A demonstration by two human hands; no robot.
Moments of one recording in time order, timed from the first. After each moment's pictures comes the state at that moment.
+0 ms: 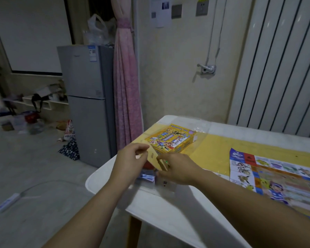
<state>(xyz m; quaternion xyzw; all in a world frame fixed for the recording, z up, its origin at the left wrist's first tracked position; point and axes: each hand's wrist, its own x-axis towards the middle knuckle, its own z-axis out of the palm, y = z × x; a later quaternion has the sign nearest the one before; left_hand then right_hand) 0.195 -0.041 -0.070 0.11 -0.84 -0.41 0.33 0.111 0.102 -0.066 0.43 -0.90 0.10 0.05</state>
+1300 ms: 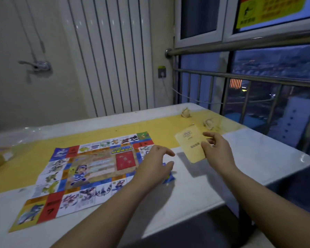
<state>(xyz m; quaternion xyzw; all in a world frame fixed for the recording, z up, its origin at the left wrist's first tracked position) 0.139 0.464 -0.086 -0.32 -0.88 -0.34 0.02 0.178 0.648 -0.086 -0.18 -0.79 0.50 0.31</state>
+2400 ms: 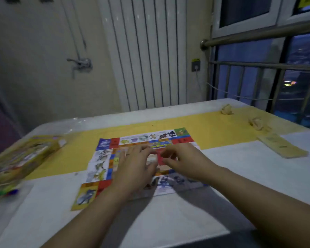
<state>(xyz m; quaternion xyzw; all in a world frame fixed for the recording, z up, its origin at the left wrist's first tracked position) 0.106 0.327 -0.095 -0.20 -0.96 -0.16 0.15 0.130 0.498 -0.070 0.16 -0.95 0.26 0.09</state>
